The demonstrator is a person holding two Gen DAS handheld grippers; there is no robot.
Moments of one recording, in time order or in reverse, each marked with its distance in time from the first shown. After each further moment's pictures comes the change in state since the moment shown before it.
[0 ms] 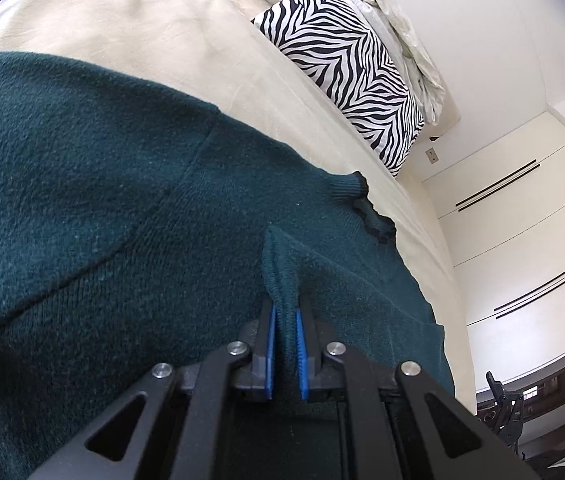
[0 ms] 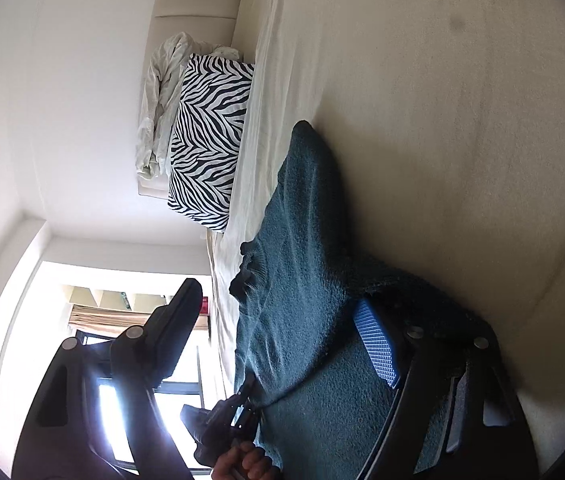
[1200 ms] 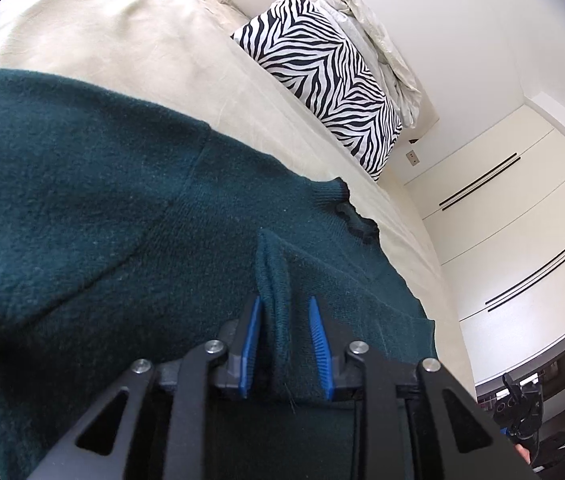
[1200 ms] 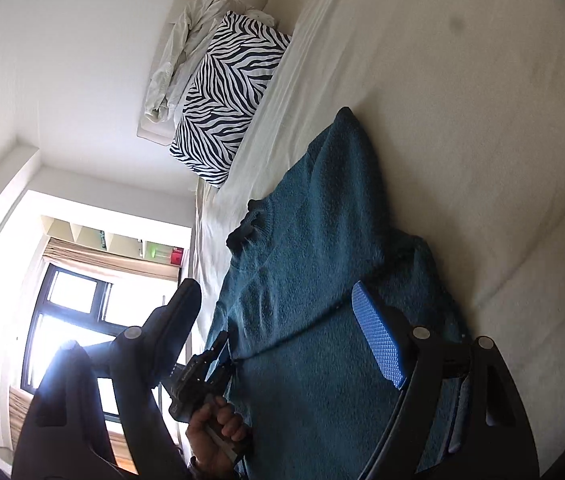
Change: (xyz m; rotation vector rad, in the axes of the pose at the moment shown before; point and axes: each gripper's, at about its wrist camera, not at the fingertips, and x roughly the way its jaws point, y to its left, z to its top) left arm -0.030 0.003 -0.006 0.045 -0.075 -0.061; right arm -0.045 0.037 -0.004 -0.216 0.111 -0.050
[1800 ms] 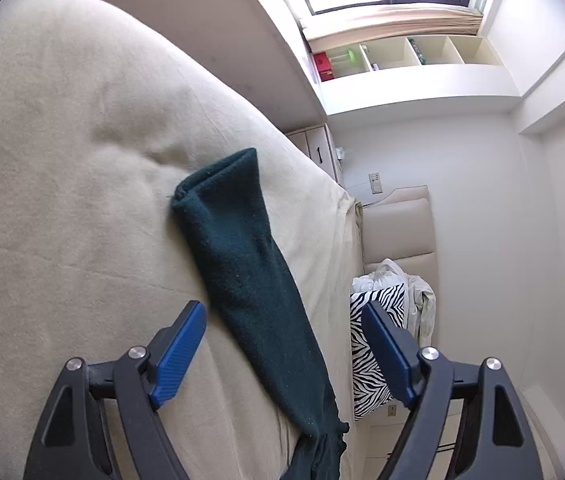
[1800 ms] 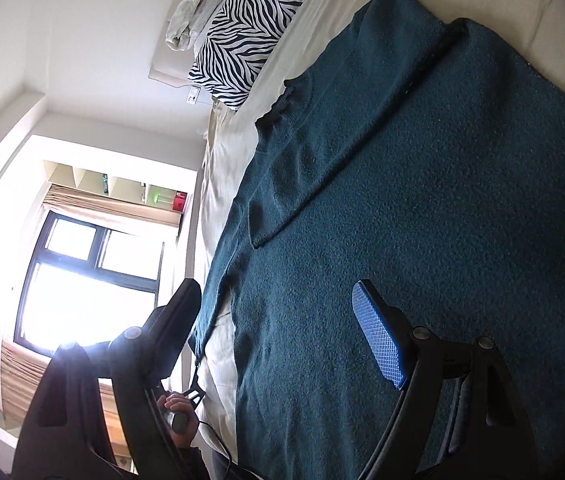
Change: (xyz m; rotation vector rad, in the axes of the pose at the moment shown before) left arm -0.328 0.232 -0.049 -0.775 -0.661 0.054; right arm 0.011 0.046 -0.165 -0.073 0.154 -0.001
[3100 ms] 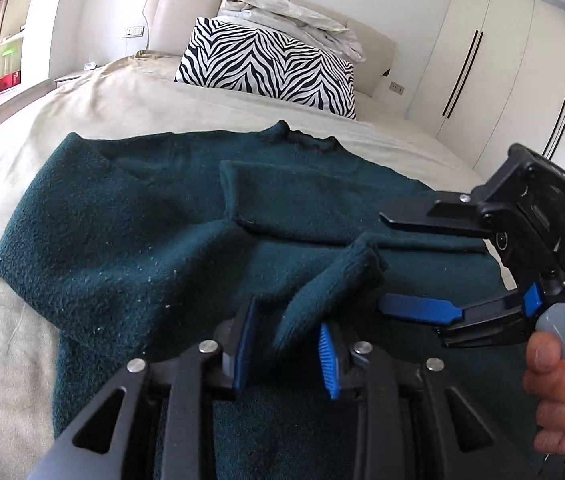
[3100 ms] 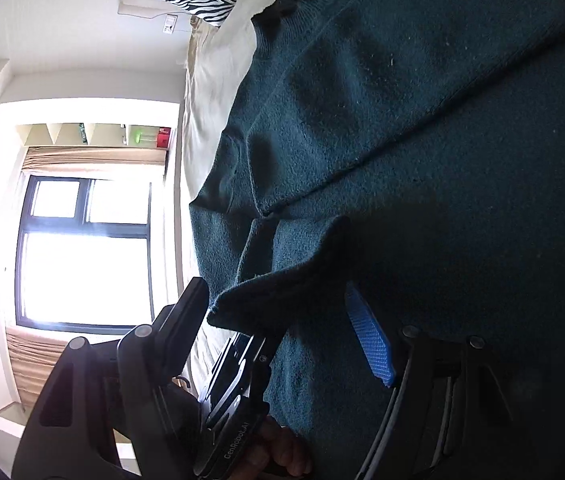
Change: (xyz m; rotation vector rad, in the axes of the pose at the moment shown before) left arm 0.092 -0.110 -0.375 1.333 0.581 -0.002; right arm 0.168 0.026 0.043 0.077 0.320 -0.042
